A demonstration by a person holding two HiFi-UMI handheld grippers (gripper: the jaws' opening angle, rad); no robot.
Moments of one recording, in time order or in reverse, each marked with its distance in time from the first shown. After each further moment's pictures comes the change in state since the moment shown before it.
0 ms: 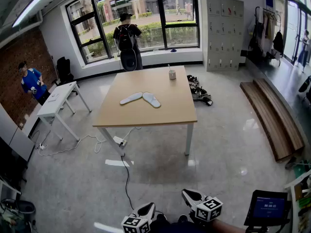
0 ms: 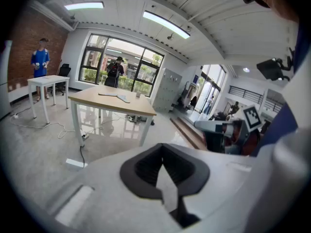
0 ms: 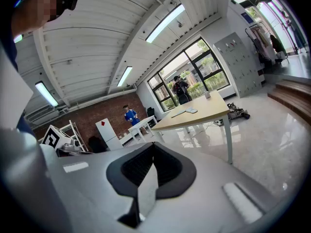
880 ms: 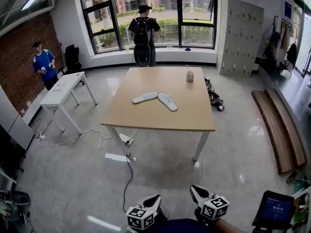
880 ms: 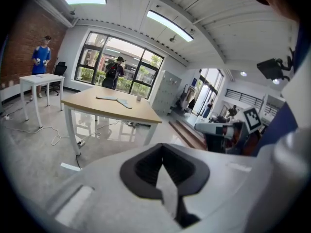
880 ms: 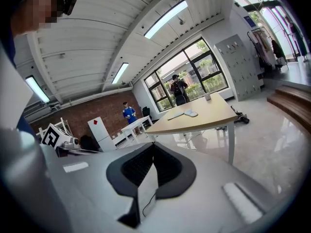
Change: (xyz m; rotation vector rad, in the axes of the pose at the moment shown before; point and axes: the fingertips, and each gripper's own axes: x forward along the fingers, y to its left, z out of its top) left arm 0.063 0.074 0.069 -0.007 -0.003 -0.082; right arm 0.095 -0.030 0.046 -0.016 0.008 -0.088
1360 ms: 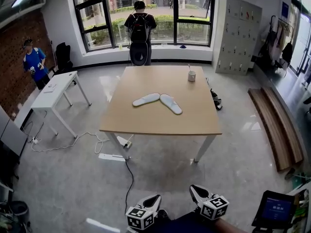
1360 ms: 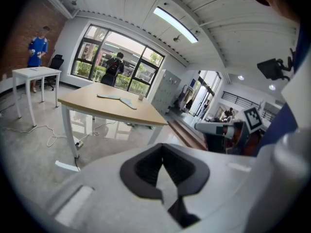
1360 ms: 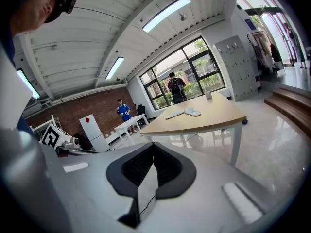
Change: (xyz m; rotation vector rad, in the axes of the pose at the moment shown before) left arm 0.011 0.094 0.034 -0.028 0.024 -0.065; right arm 0.093 0.020 0.011 -0.017 0.021 -0.073
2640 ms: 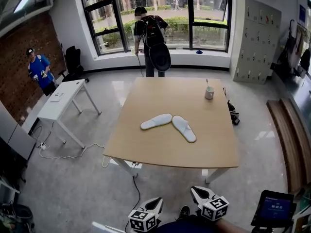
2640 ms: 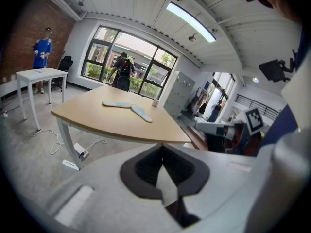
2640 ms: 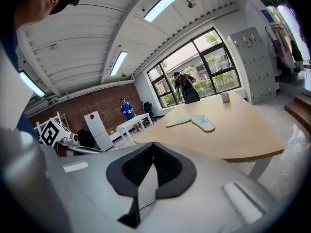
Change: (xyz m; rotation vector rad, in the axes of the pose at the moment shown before) left arm 0.122 0.107 0.124 -0.057 -0.027 0.123; right arm 0.177 -0.083 0.103 -0.055 0.053 0.115
